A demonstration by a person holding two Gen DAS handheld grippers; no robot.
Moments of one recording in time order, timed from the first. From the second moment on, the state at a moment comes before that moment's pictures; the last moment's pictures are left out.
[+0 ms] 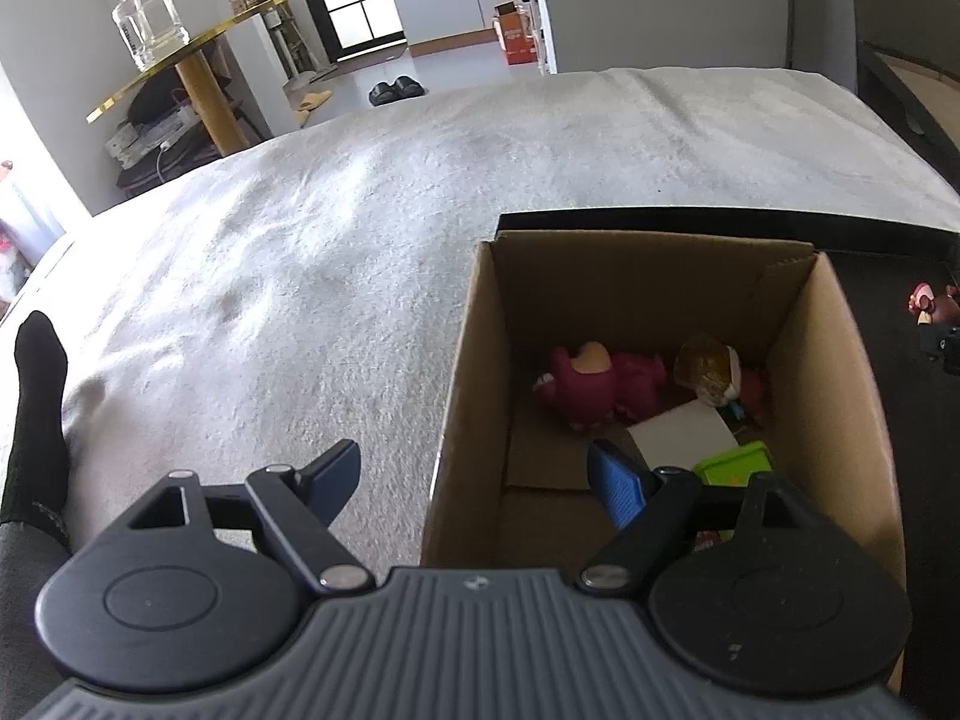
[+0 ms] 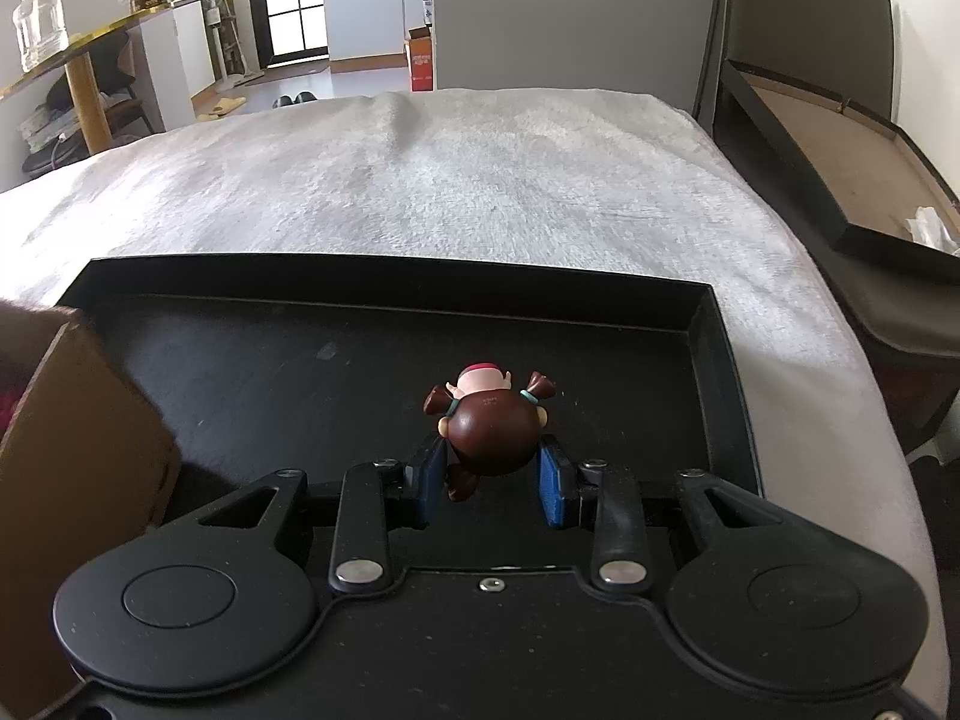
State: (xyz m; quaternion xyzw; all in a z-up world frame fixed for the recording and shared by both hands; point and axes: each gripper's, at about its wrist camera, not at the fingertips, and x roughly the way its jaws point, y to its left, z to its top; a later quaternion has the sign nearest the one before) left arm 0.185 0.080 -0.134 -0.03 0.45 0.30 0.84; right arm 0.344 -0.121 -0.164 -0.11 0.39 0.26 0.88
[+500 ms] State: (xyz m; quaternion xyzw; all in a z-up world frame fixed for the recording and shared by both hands) left arm 0.163 0.083 -0.135 -0.05 0.44 0.28 0.85; right arm 0.295 -0.114 -0.116 -0.12 0.37 0.29 0.88
